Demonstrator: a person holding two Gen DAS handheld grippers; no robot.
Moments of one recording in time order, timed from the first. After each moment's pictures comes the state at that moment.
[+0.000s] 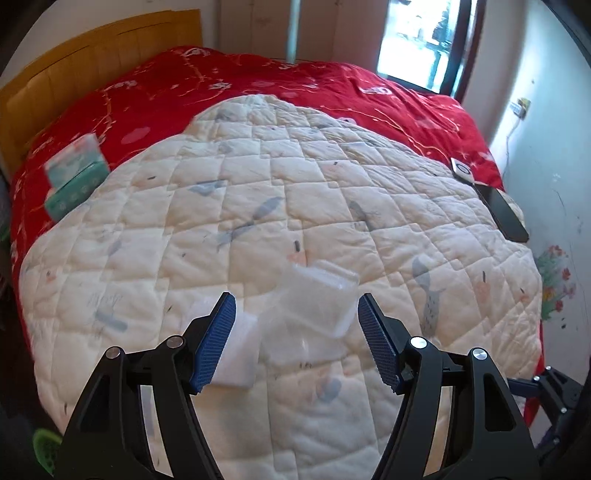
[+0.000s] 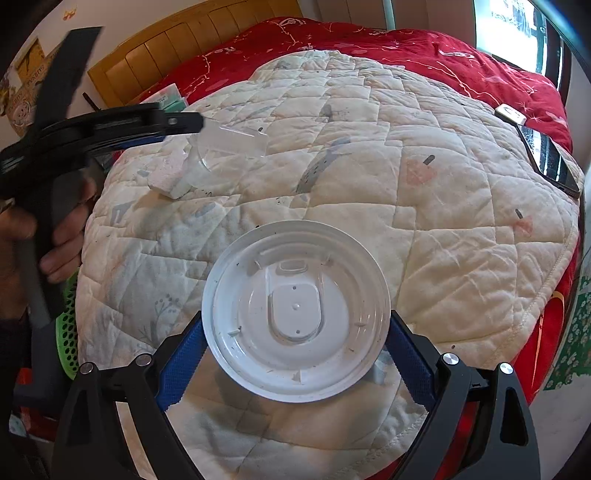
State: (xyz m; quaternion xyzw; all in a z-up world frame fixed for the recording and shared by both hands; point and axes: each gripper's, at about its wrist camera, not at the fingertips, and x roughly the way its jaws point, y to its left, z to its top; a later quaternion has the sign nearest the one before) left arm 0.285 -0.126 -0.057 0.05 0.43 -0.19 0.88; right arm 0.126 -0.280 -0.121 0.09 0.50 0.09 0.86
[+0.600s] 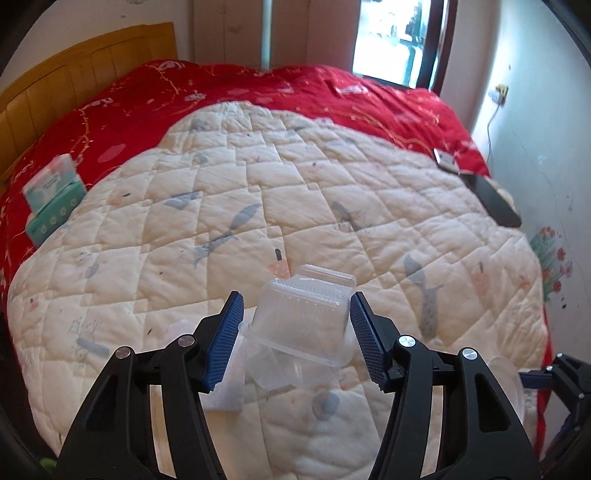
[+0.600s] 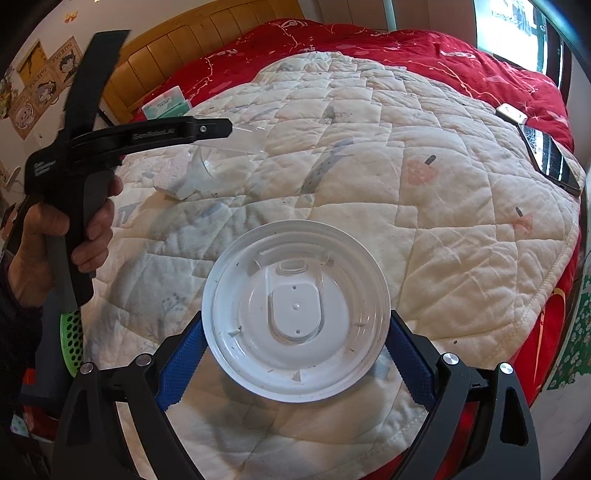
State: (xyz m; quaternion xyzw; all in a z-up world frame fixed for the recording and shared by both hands) left arm 0.284 -0.132 -0.063 0.07 0.40 -0.22 0.89; right arm 0.121 -0.276 -0.116 0.09 0.49 0.09 0.86
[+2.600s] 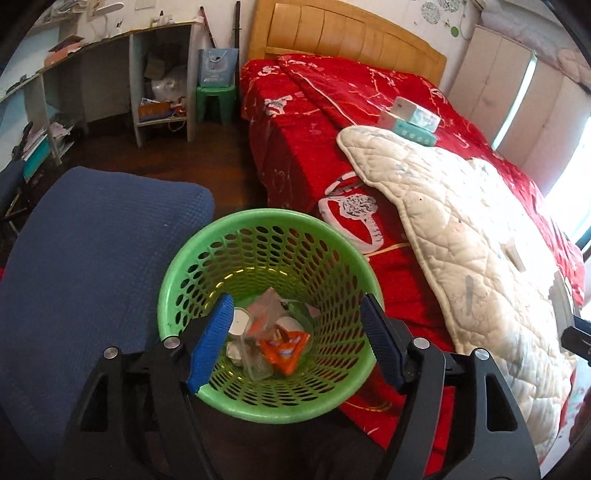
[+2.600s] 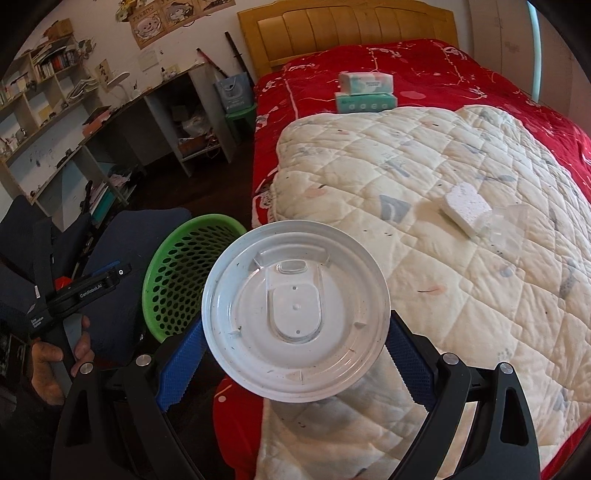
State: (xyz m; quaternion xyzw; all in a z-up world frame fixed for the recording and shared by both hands) left arm 0.011 0.259 -0.088 -0.18 0.39 0.15 0.89; right arm 0.089 -0.021 -0.055 -0.03 0.46 0.30 0.84
